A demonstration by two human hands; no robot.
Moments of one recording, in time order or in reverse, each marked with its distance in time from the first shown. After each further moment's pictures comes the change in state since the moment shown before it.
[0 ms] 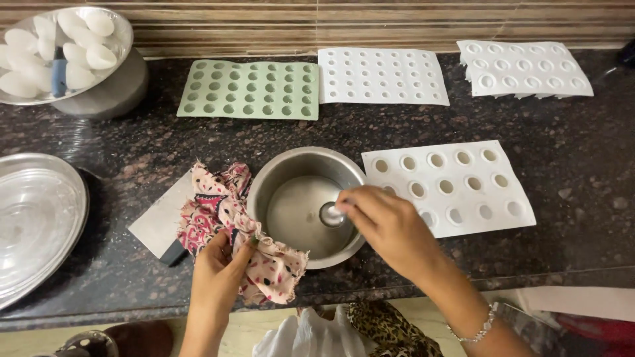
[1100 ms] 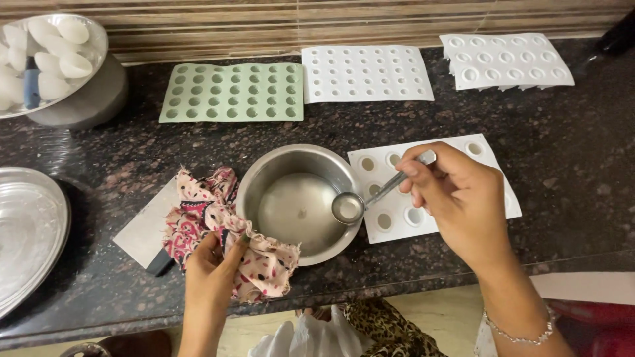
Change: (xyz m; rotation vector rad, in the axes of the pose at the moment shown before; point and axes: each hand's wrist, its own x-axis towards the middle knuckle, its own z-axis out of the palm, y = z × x) left_hand -0.003 0.016 0.015 -0.055 0.011 0.002; right_hand 0.003 -0.019 -0.078 0.228 0.228 0.269
